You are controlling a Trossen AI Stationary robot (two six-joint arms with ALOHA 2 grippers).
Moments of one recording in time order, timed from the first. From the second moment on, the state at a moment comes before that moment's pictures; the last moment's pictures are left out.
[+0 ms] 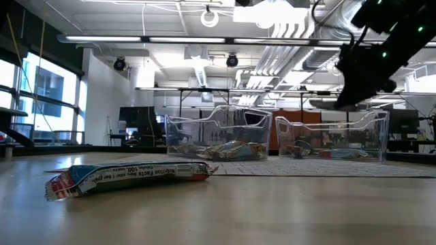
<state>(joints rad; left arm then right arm) -0.48 2.18 2.24 -1.28 -0.89 -0.97 -0.23 0.71 0.44 -0.53 0.51 0.44</state>
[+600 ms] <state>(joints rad) -0.48 2.18 2.24 -1.24 -0.87 -0.97 -0.46 0.96 0.43 -0.44 0.33 0.32</state>
